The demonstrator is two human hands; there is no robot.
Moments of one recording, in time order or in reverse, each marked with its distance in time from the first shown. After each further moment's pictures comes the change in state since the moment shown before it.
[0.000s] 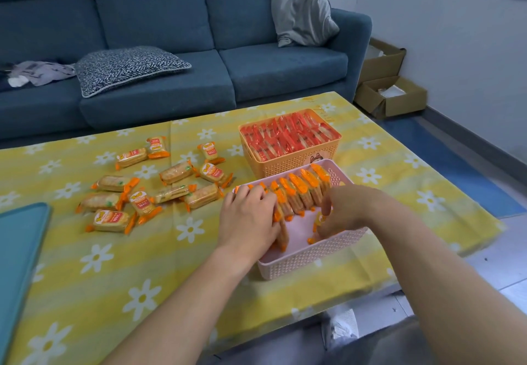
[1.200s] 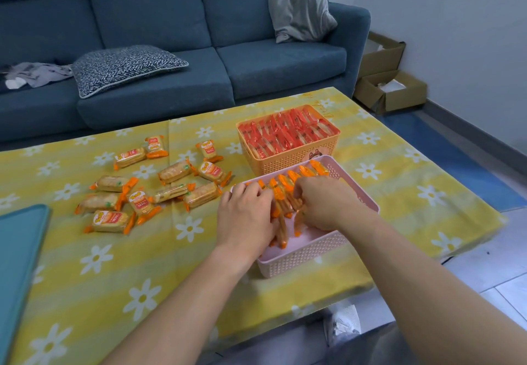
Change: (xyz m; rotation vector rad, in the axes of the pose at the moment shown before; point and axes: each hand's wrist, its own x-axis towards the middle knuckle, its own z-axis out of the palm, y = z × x) left_hand 0.000 0.001 0.001 0.022 0.029 -0.025; right_hand 0.019 -0.028 0.023 0.006 0.388 -0.200
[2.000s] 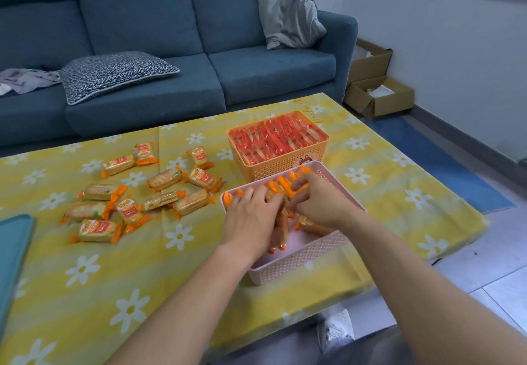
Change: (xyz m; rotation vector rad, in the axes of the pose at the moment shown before) left_hand 0.014 0.016 0.008 -0.033 -0.101 0.149; right_hand 0.003 0.020 0.007 0.721 0.026 0.161
